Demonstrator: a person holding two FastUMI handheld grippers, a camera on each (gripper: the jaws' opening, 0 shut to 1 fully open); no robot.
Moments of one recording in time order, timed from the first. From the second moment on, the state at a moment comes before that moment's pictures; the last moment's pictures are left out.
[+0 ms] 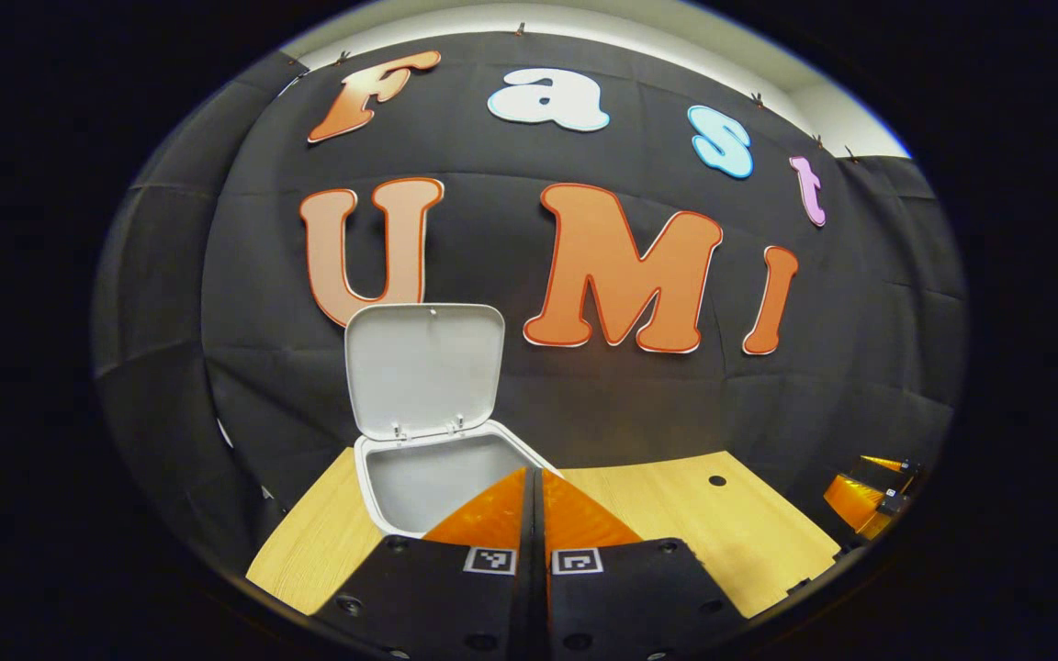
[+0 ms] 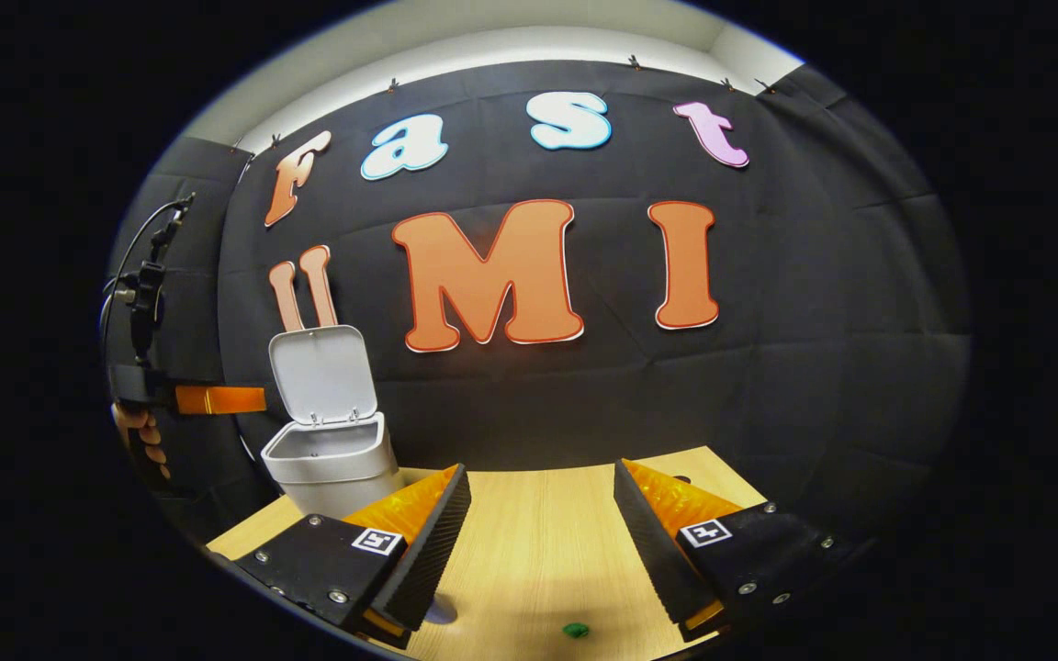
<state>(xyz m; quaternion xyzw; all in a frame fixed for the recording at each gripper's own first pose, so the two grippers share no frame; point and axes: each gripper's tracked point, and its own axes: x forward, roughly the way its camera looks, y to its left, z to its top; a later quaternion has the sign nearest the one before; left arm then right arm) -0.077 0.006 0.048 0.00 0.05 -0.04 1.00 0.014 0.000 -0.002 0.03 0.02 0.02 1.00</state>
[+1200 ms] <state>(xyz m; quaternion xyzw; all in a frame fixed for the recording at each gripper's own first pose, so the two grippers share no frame) -0.089 -0.020 0.012 0.00 0.02 -0.07 1.00 0.014 -0.029 -0.112 0.01 0.16 0.02 0.99</state>
